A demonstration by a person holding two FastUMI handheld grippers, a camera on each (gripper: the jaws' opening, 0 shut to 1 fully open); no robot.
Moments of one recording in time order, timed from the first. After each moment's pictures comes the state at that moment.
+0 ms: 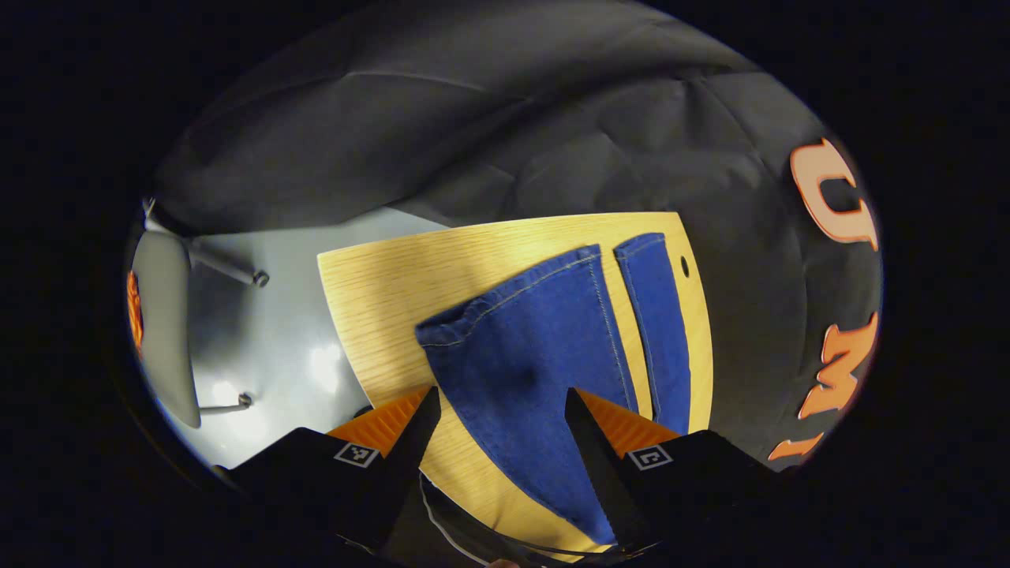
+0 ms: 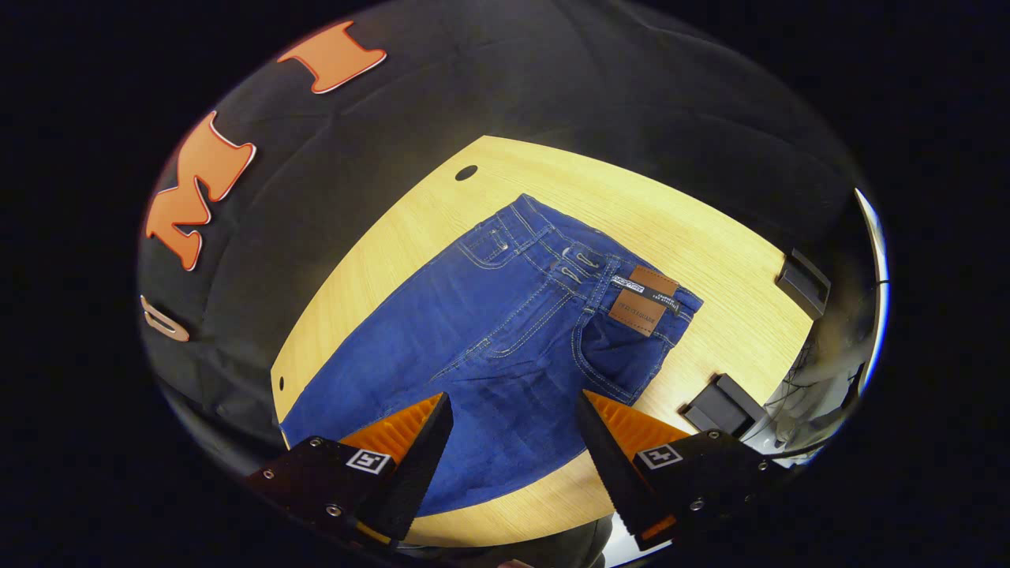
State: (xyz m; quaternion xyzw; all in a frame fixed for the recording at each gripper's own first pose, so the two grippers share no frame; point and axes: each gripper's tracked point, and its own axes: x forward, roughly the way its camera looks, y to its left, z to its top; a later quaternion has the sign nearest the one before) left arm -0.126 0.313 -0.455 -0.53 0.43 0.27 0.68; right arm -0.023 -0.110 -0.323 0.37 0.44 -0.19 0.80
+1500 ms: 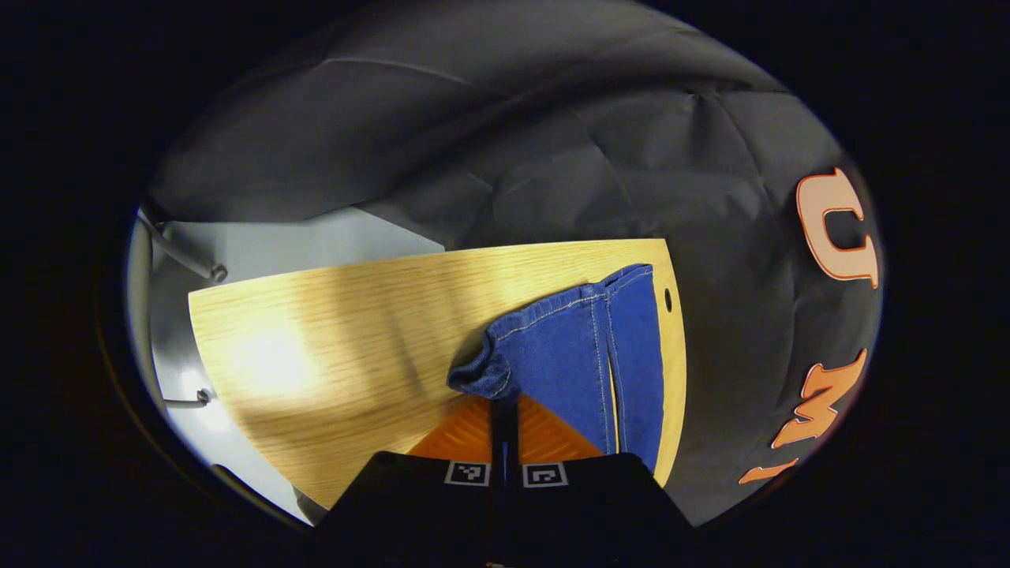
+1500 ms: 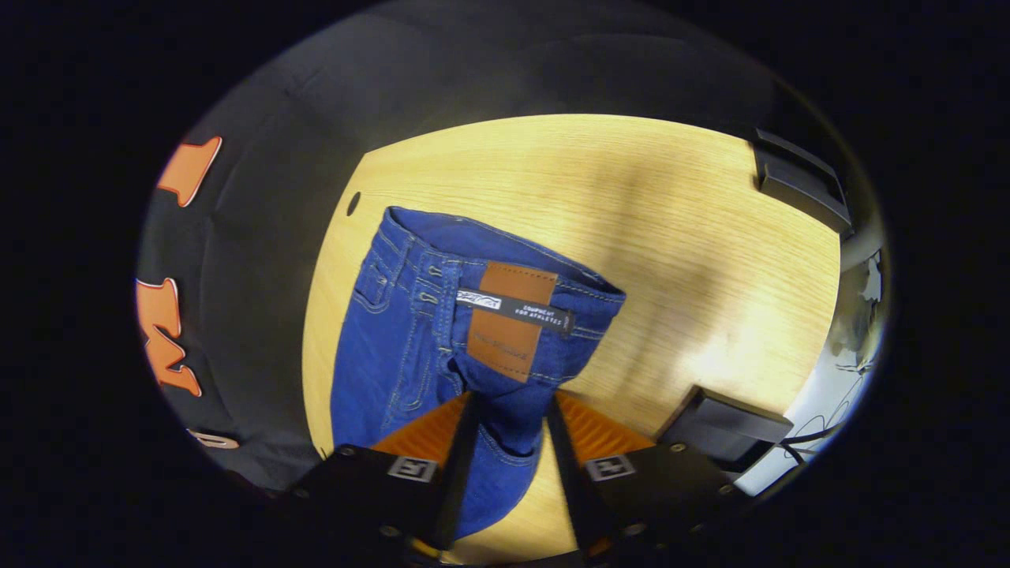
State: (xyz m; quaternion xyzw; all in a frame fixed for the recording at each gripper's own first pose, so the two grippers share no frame) left arm -0.058 0.329 -0.484 -0.55 0.40 0.24 0.69; right arm -0.042 -0.170 -0.415 0.53 0.43 -0.27 0.68
